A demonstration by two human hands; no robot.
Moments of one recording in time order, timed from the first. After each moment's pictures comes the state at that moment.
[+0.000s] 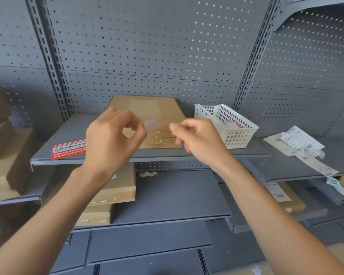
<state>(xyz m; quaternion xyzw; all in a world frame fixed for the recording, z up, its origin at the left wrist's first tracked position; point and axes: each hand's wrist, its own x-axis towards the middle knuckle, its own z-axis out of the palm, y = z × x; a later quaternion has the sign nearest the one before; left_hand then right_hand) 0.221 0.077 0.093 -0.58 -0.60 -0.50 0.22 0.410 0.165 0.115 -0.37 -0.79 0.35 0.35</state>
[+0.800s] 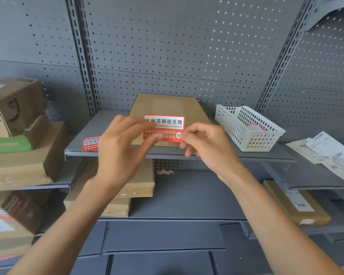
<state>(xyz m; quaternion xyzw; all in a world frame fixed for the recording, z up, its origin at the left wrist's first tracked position) 0.197 0.047 0.068 -0.59 -0.57 -0.52 0.25 0.382 0.138 0.104 -0.33 -0.74 0.46 0.36</state>
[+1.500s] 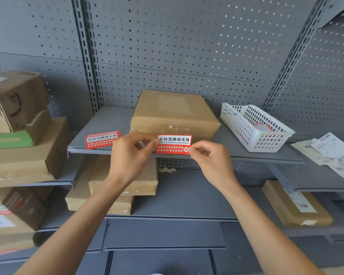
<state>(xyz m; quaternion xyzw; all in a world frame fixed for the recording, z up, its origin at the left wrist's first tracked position) 0.178 0.075 0.020 -0.49 -0.67 -0.56 -0.03 0.378 0.172 0.030 -0.39 -0.76 0.35 0.38</state>
